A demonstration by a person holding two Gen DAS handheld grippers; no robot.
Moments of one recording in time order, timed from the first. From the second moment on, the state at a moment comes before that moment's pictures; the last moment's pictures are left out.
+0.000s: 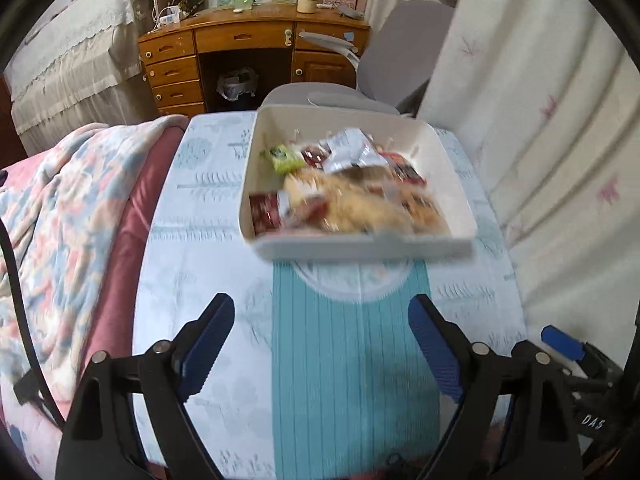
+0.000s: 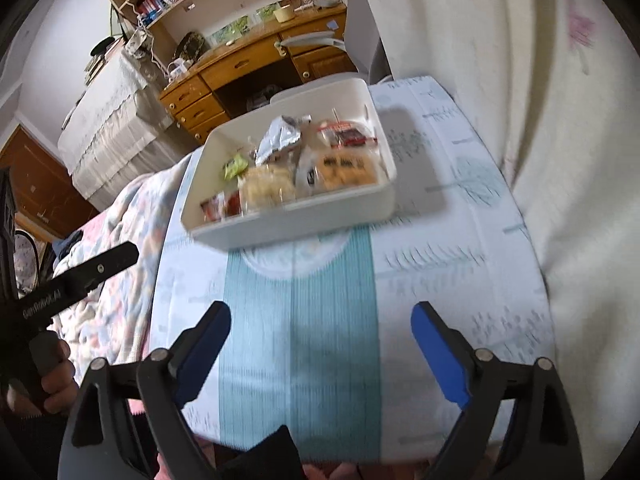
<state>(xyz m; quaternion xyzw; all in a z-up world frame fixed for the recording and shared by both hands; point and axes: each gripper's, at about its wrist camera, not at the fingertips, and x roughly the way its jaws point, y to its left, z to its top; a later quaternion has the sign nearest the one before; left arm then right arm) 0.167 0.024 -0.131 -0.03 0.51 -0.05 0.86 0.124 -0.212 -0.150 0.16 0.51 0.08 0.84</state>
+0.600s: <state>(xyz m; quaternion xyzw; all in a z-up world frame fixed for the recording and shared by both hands) 0.046 -0.027 -0.073 0.03 0.48 -0.04 0.87 0.028 -0.225 -0.074 0.12 0.49 0.13 0.85</state>
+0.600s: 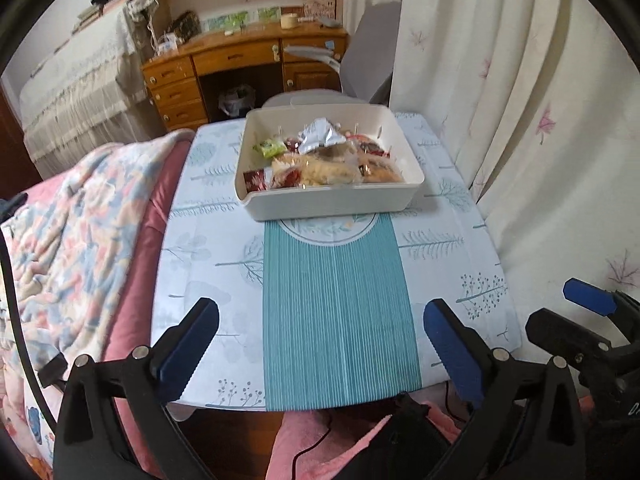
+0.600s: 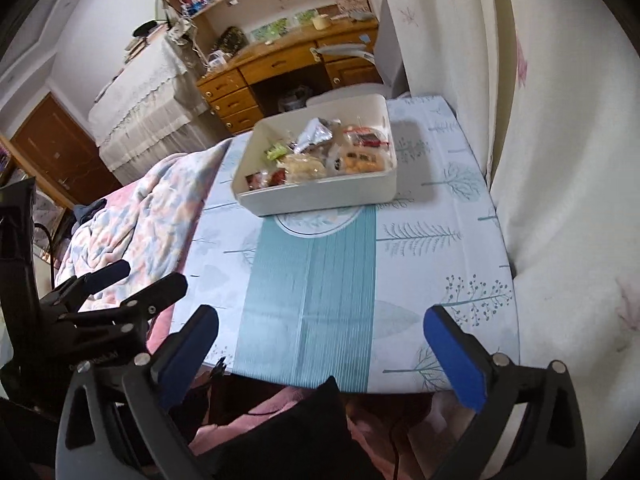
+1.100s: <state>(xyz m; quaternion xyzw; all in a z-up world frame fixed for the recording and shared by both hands) -0.004 -0.035 -0.038 0.03 0.40 0.02 0.91 -0.020 -0.214 -0.052 0.09 0.44 0.11 0.89</state>
